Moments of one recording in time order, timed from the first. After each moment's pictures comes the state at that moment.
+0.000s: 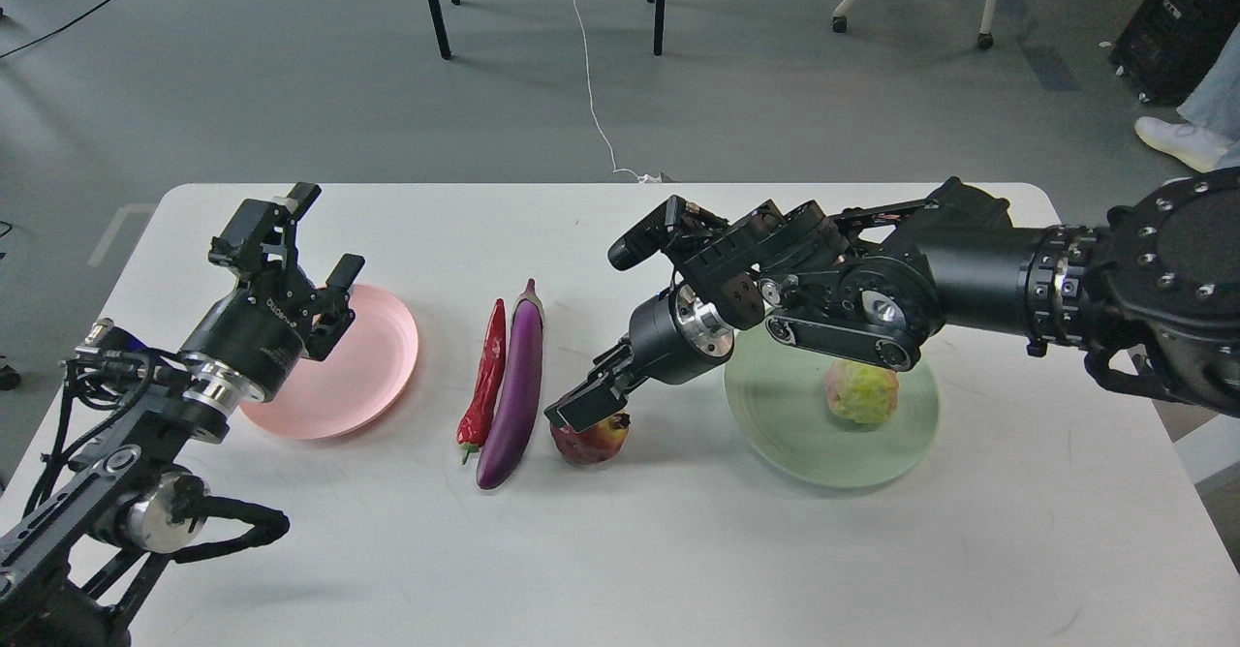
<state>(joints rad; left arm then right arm) -0.08 0.41 -1.20 -1.43 0.73 -0.11 -0.26 1.44 0.00 -0.50 0.89 -1.15 0.35 0.49</state>
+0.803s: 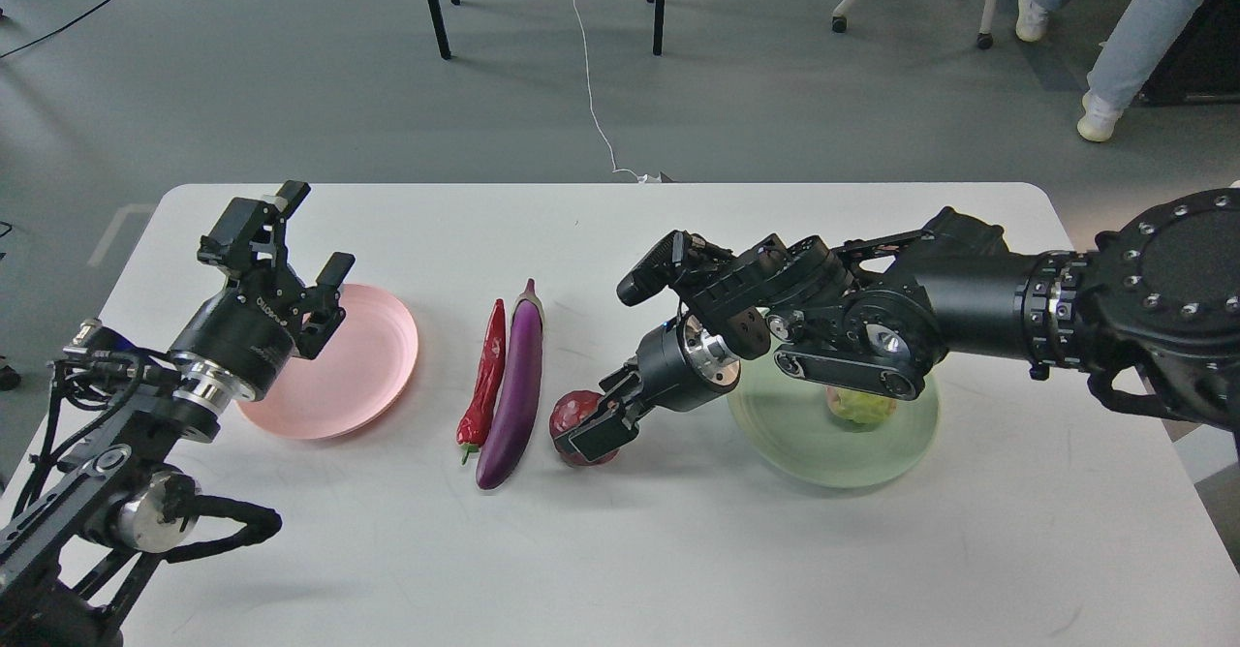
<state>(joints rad) -0.07 0.42 -1.22 -1.43 0.73 -0.11 -0.26 1.40 0.00 -0.55 0.91 -1.19 0.28 0.49</state>
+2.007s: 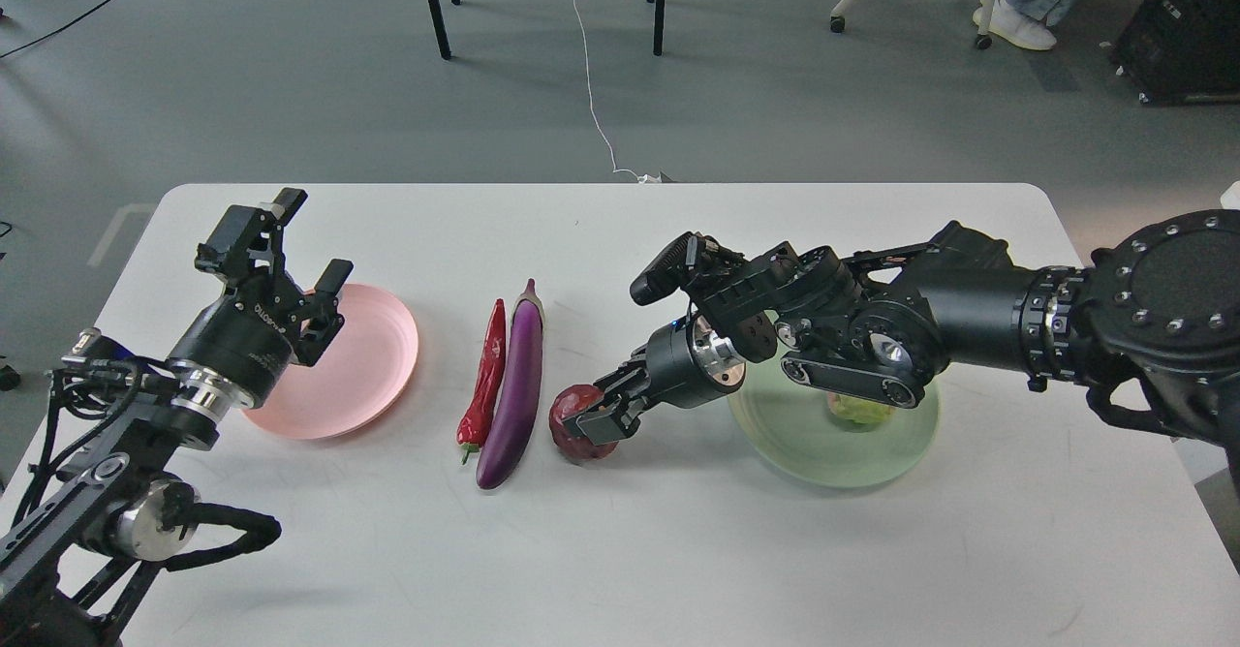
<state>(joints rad) -0.05 0.41 -1.23 -1.43 0.73 -0.12 -0.26 1.36 0.00 -0.55 0.86 -1.20 0.23 0.49</state>
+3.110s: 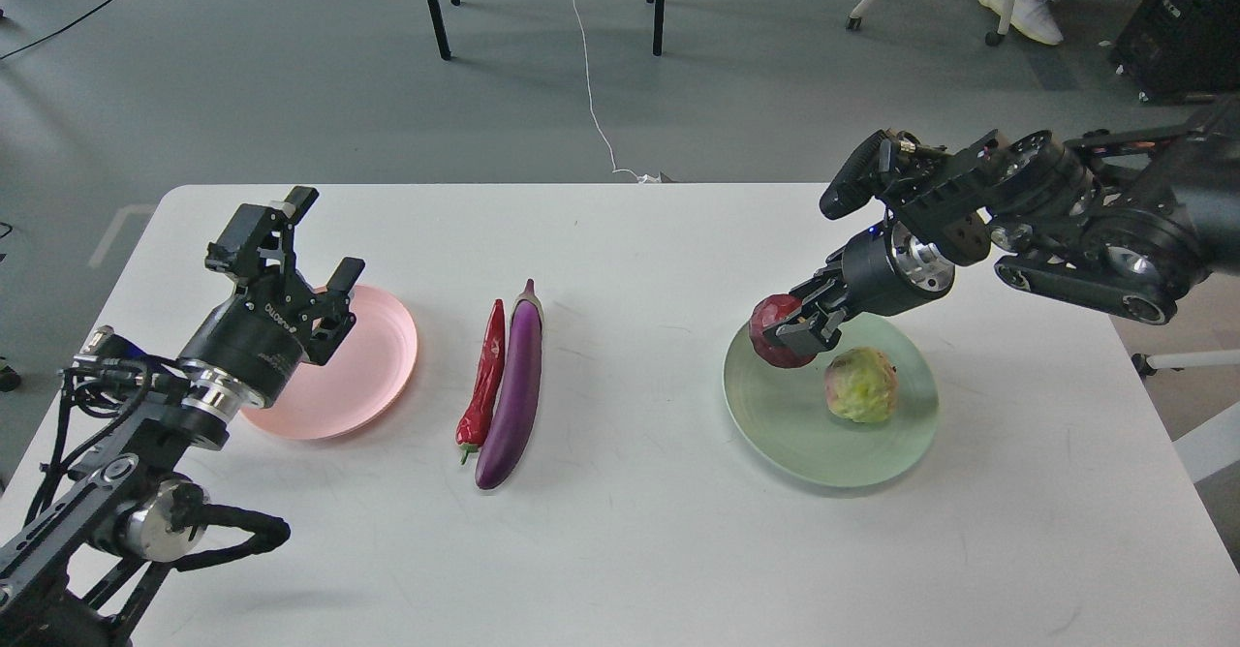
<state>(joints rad) -0.05 0.40 -1.22 -1.46 0.73 -0.12 -0.26 1.50 -0.39 -0.60 1.02 -1.44 0.26 0.49</state>
